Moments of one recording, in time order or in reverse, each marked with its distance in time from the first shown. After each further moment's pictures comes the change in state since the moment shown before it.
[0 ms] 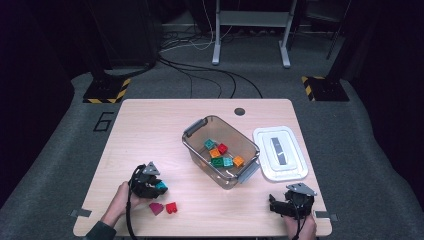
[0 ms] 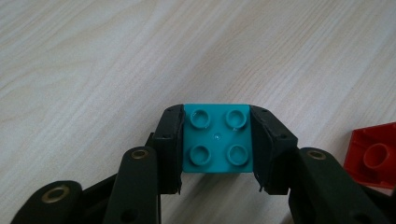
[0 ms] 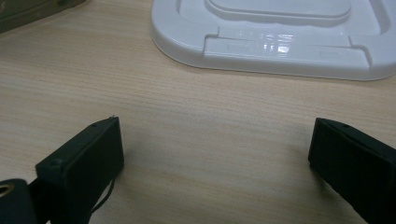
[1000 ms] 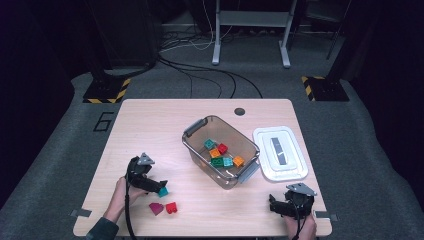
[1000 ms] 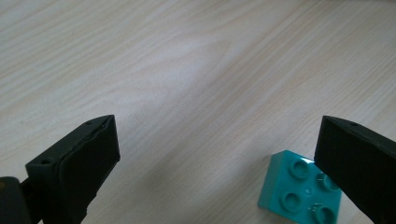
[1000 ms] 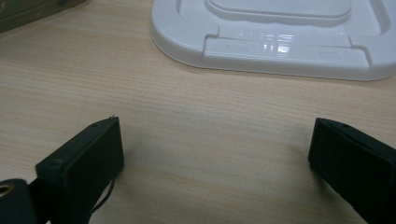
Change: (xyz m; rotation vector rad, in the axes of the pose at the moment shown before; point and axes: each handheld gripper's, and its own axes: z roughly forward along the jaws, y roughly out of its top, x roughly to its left) left arm 0.021 0.007 -0.007 -0.103 0.115 -0.121; right arm 0.000 0.000 0.000 0.000 0.000 0.000
